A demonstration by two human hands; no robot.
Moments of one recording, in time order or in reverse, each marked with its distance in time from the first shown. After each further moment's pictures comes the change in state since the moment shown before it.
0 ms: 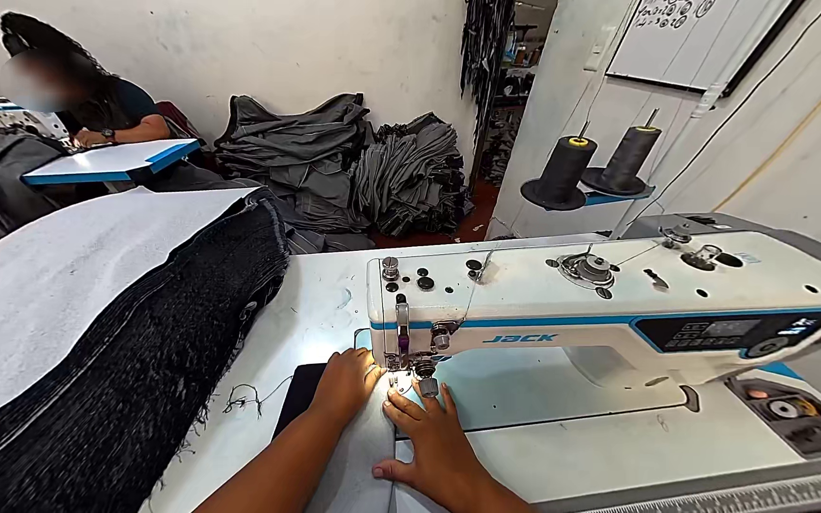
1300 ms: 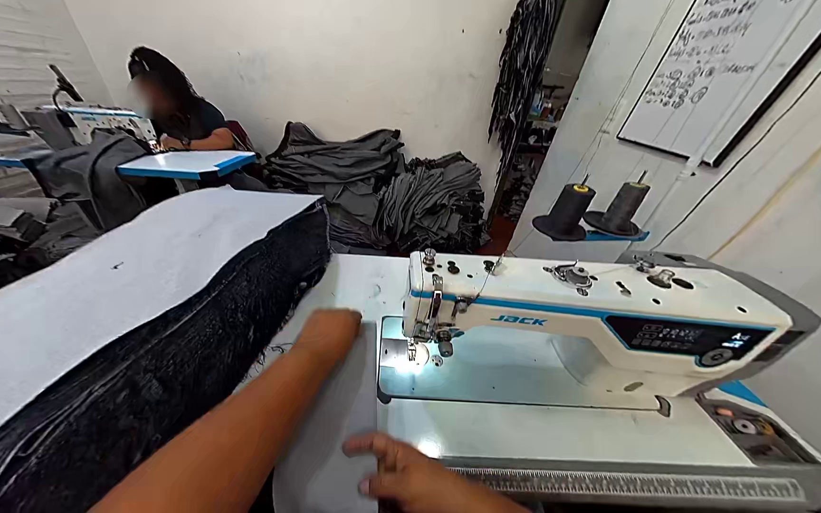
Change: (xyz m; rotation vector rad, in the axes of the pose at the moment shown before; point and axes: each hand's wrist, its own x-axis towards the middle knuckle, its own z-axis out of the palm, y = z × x) left_hand -0.076 0.002 -0.098 0.172 -0.038 -0.178; right_hand -0.069 -0.085 0.001 1.093 -0.441 -0.134
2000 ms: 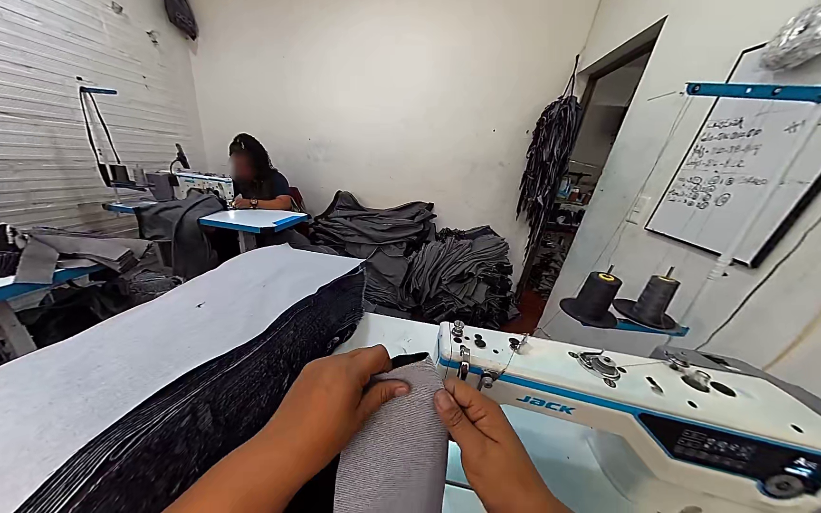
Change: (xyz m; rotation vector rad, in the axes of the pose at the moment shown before) left_hand -0.126 0.015 -0.056 -0.219 0.971 0.388; right_hand -0.016 -0.123 -0.017 -0.313 0.459 -0.788
